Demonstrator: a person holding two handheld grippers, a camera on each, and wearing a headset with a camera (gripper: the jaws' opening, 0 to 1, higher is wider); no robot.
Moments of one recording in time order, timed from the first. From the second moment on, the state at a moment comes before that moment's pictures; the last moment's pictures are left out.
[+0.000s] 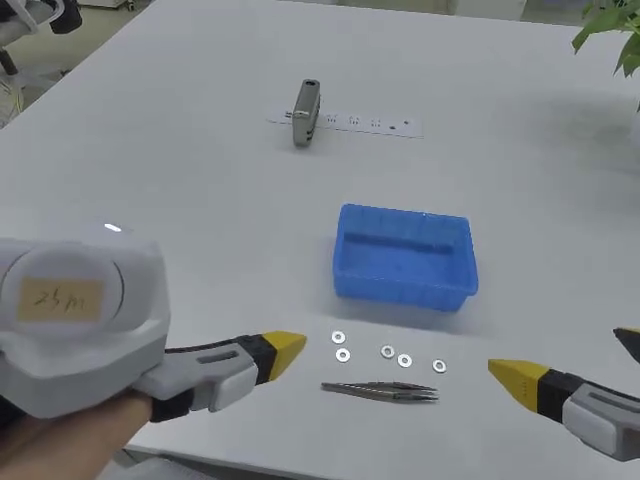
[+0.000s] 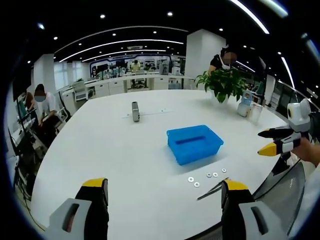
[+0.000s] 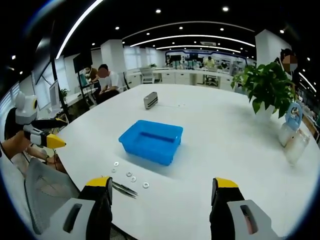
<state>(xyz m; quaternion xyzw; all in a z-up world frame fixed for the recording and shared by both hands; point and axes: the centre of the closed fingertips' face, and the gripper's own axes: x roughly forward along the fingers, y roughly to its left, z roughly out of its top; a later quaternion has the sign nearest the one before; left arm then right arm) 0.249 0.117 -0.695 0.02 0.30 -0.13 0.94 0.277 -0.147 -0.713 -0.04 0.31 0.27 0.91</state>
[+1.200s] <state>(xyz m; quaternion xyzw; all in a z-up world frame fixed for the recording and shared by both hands) 0.252 0.080 -0.722 0.07 0.34 -0.23 0.91 0.278 -0.135 -0.731 -0.03 0.32 0.29 0.90</state>
